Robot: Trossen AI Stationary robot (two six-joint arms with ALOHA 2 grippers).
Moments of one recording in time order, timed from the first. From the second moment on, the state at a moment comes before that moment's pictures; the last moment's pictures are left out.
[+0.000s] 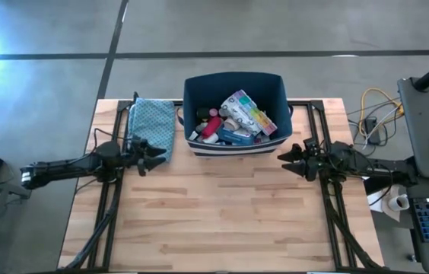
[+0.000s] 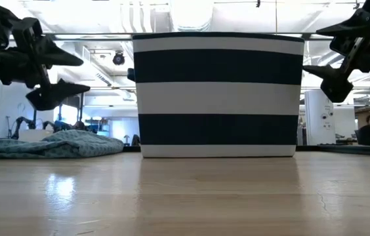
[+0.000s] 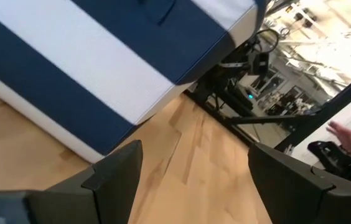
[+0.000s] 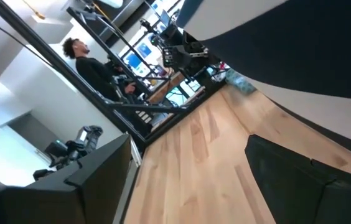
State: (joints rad) left arm 0.19 0.13 0.01 0.03 0.02 -0.65; right arm -0.11 0.02 0.01 0.06 -0.16 0.77
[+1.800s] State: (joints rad) left arm 0.19 0.45 0.01 0.03 0.02 -0.65; right arm -0.11 0.02 0.01 0.06 -0.16 0.77
